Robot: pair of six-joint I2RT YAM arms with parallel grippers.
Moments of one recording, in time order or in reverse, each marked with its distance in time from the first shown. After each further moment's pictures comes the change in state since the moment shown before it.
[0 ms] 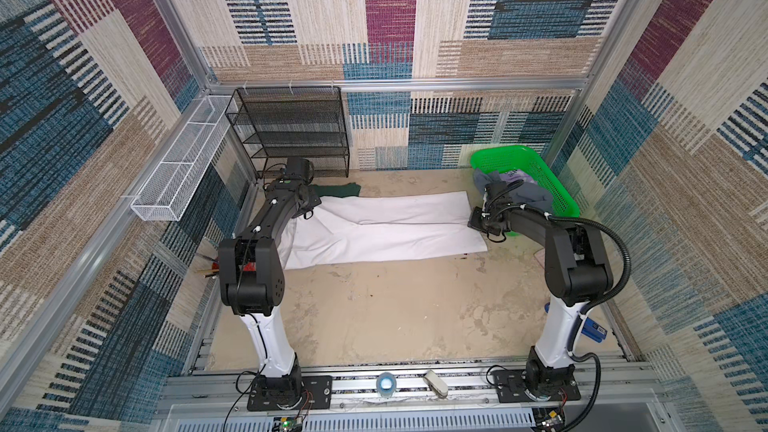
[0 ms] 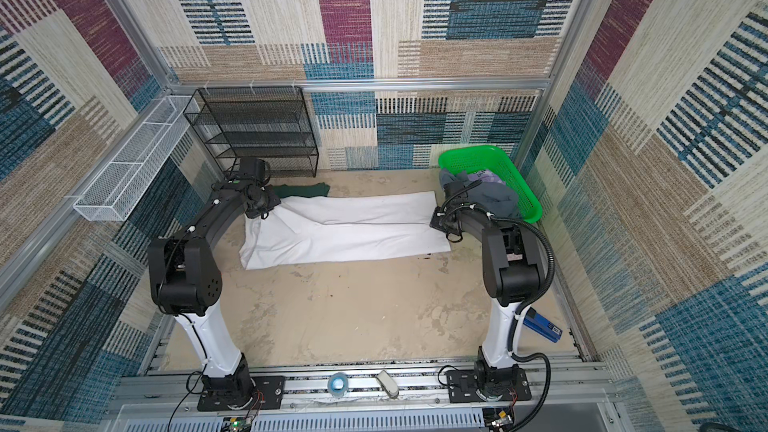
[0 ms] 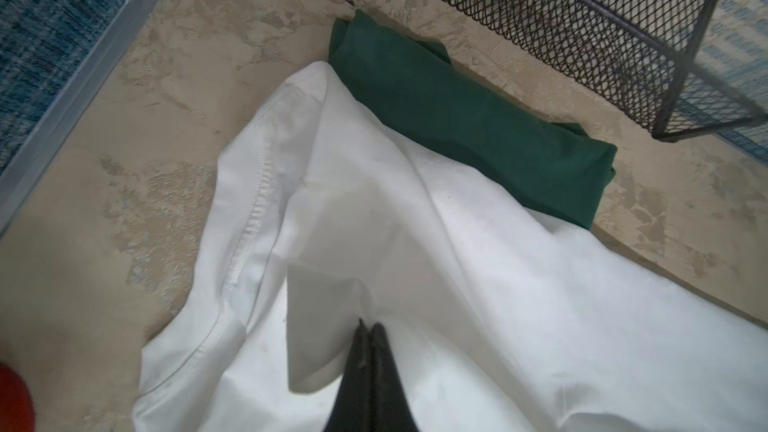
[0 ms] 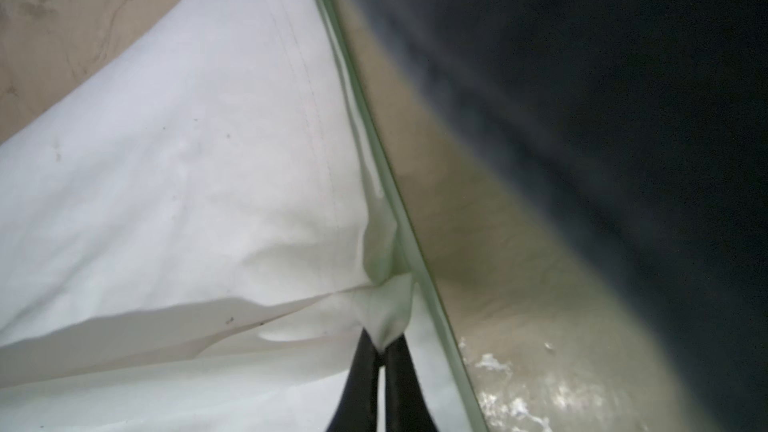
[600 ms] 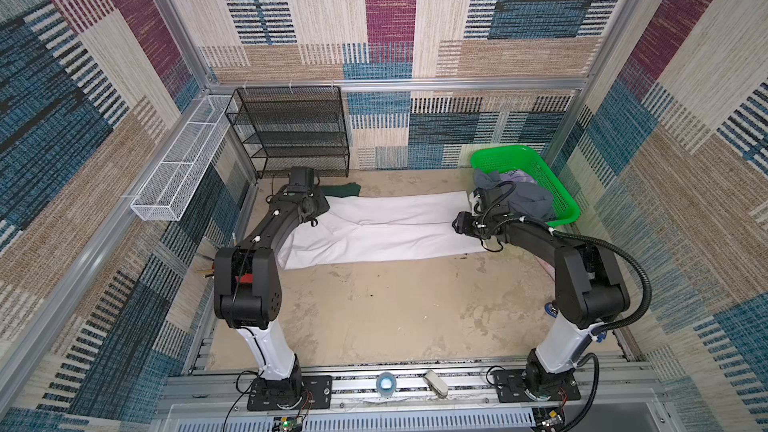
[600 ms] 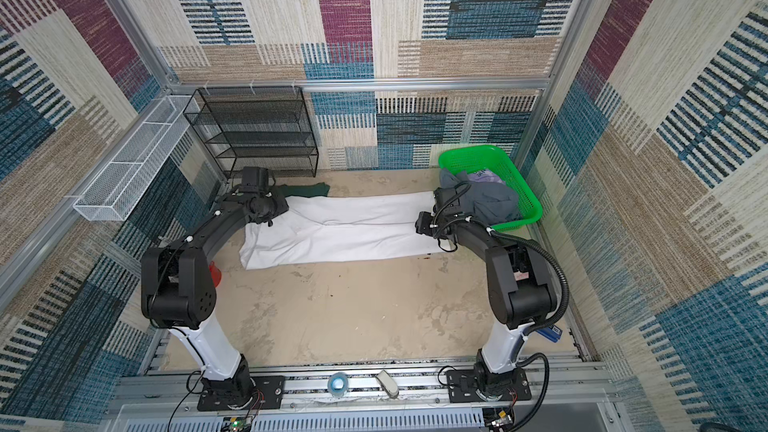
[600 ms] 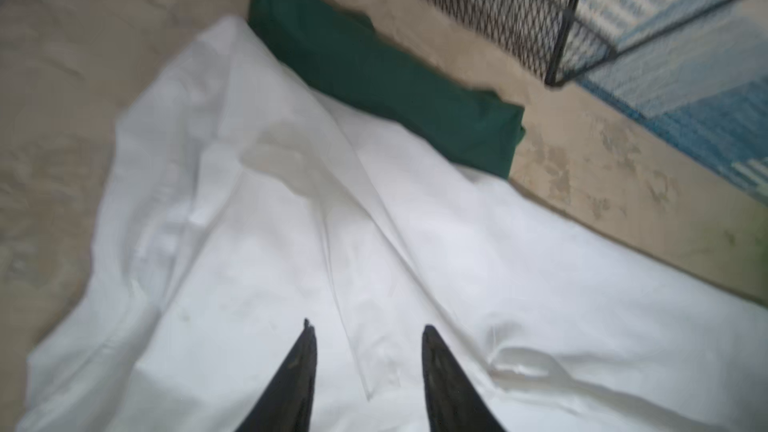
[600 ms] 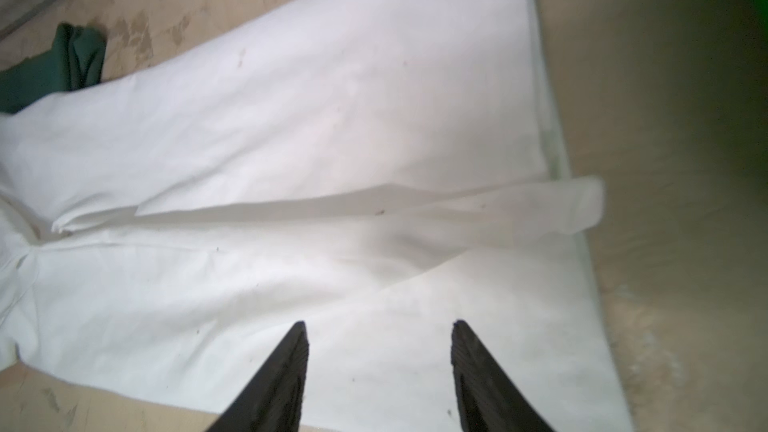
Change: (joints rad) left arm -0.053 -0.138 -0.236 0.155 0.156 -0.032; right arm 0.105 -0.180 -0.179 0.105 -0.117 -0.055
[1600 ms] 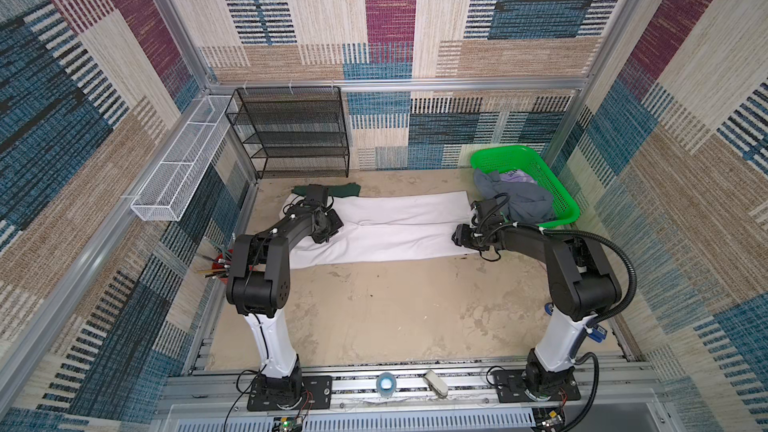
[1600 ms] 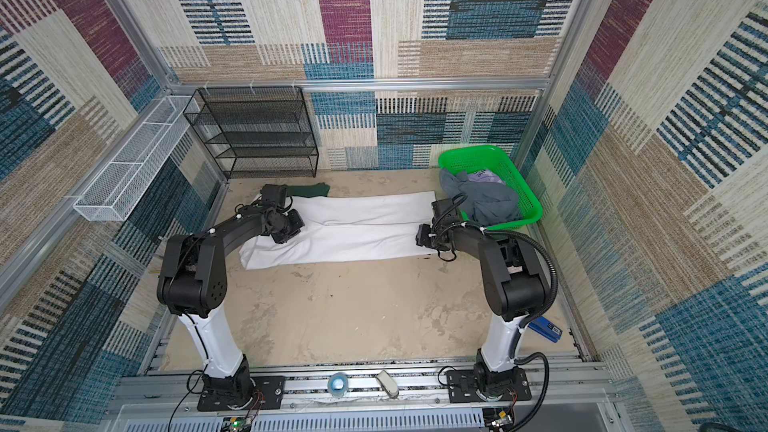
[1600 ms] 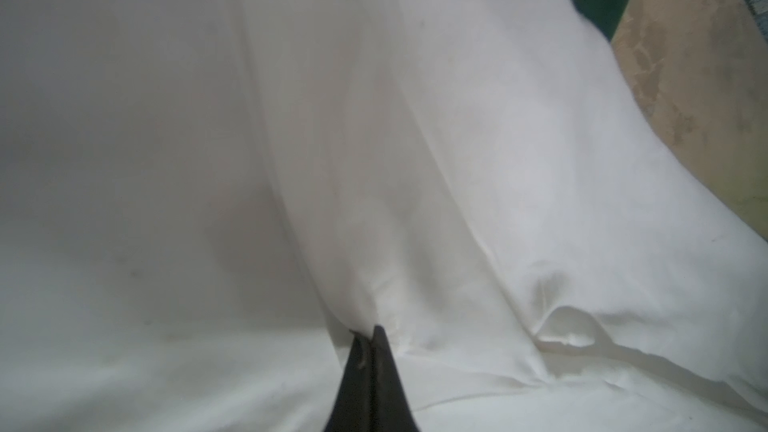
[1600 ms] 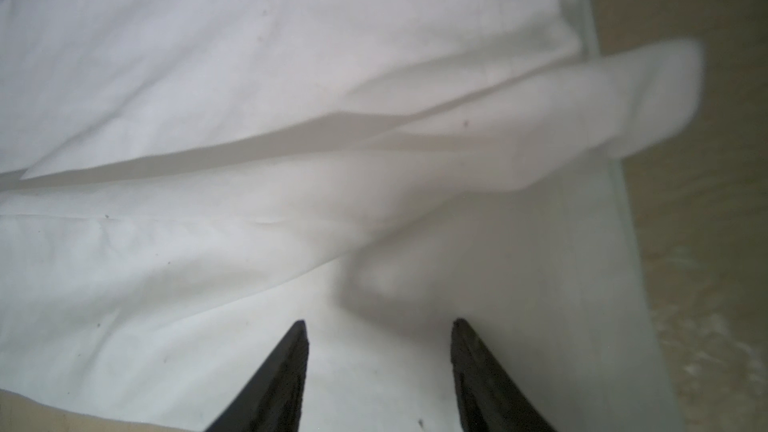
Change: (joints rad) left arm -0.039 0.114 -0.064 0.047 0.105 -0.144; right arm 0.000 0.059 -0.064 0.039 0.010 -0.008
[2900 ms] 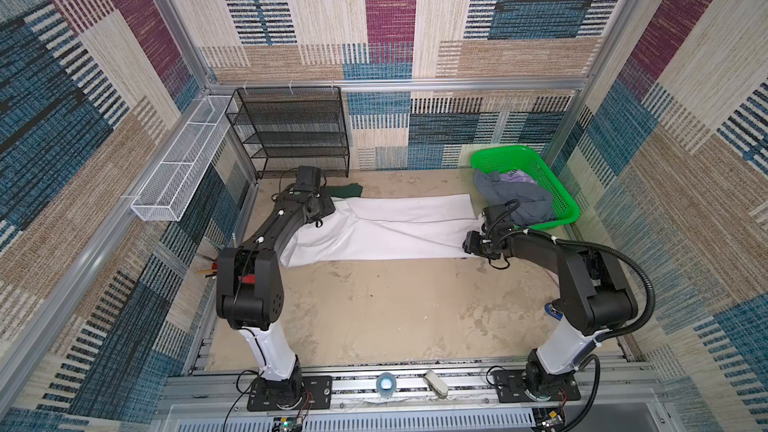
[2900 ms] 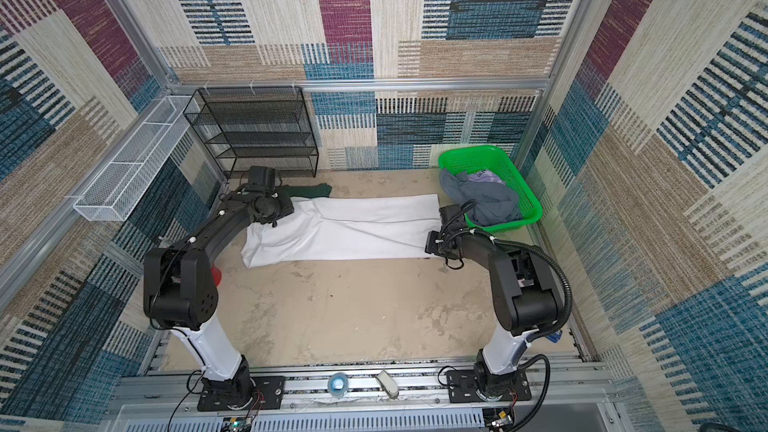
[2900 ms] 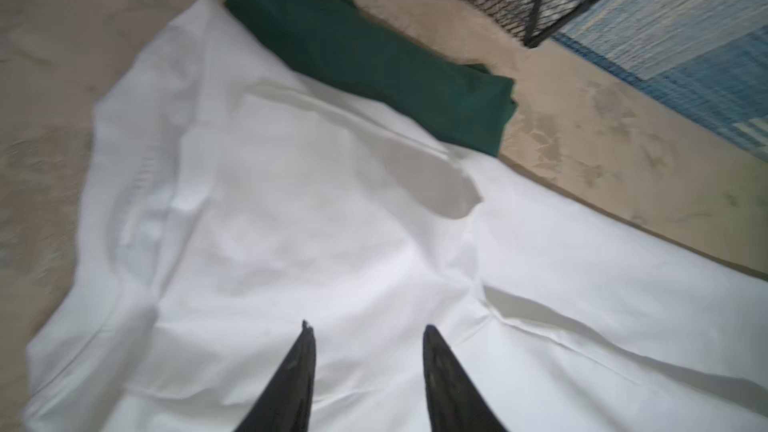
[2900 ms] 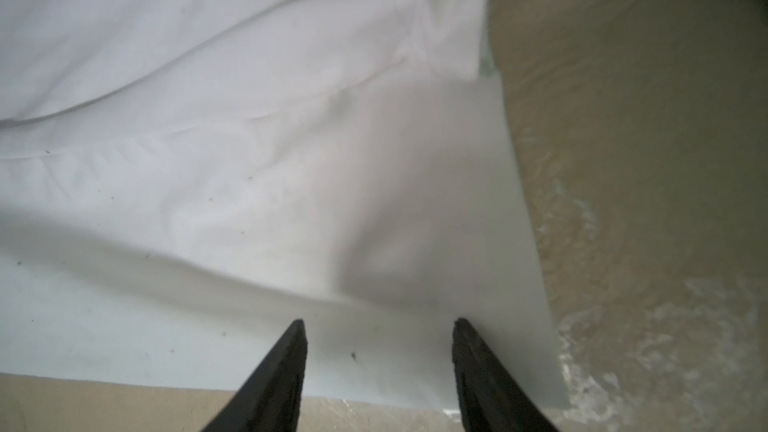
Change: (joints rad) left arm 0.032 -0.143 0.061 -0.107 -0.172 0.172; right arm -0.026 -0.117 -0.092 -0.081 0.071 0.013
